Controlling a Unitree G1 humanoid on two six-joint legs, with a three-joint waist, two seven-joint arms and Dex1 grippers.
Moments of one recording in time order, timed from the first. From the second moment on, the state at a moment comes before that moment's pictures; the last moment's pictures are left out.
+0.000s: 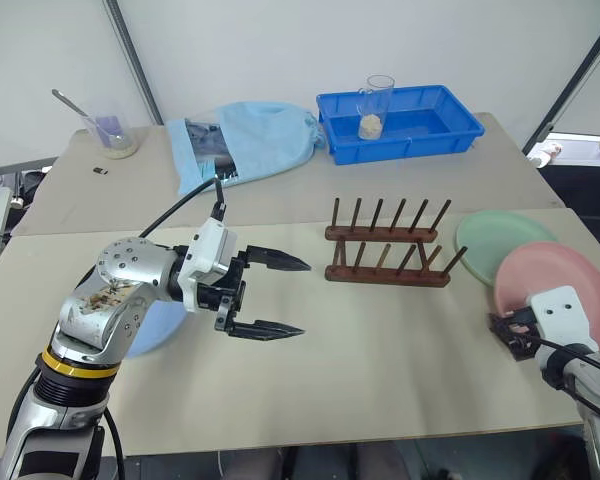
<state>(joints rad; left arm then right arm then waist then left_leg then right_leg) -0.48 0.70 -0.07 -0.31 -0.61 0.39 -1.32 0.18 -0.59 -0.39 -0.40 0.04 0.58 0.40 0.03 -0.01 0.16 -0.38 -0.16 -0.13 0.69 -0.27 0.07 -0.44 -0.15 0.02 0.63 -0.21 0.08</state>
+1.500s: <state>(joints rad) -0.58 0.66 -0.04 -0.23 -0.67 0.44 -1.32 -0.69 -0.56 -0.92 -0.38 1.23 1.51 0.26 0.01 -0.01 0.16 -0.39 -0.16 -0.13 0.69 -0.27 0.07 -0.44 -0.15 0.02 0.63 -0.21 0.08</state>
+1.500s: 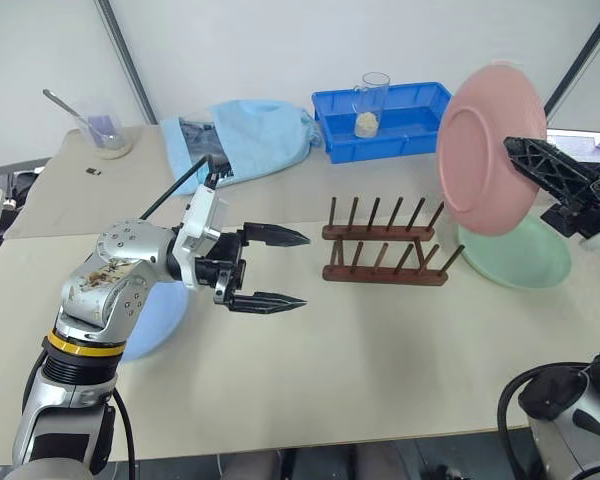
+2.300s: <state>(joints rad) -0.58 0.62 -0.04 -0.23 -0.67 0.44 -1.28 -0.57 -0.66 -0.66 -0.13 1.33 1.23 0.16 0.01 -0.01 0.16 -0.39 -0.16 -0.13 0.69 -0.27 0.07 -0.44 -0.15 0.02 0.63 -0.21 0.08</state>
